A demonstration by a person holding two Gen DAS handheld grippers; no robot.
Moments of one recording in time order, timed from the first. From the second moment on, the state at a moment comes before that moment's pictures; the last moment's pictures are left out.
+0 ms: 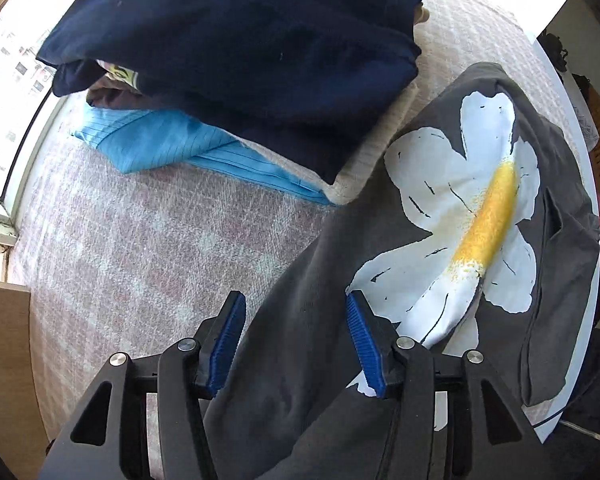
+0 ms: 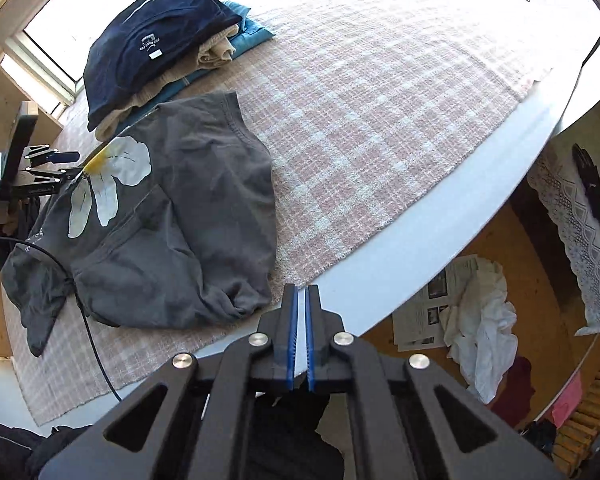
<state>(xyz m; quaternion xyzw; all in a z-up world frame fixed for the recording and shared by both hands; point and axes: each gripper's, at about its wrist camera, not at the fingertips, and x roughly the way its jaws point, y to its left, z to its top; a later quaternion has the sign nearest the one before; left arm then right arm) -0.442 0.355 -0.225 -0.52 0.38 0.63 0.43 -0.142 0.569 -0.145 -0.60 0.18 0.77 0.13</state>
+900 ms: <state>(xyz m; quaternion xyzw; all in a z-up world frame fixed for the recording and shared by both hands) -0.387 0.130 -0.055 -0.45 0.20 0.79 0.37 -0.255 0.459 -0.159 -0.59 -0.02 0.80 0.00</state>
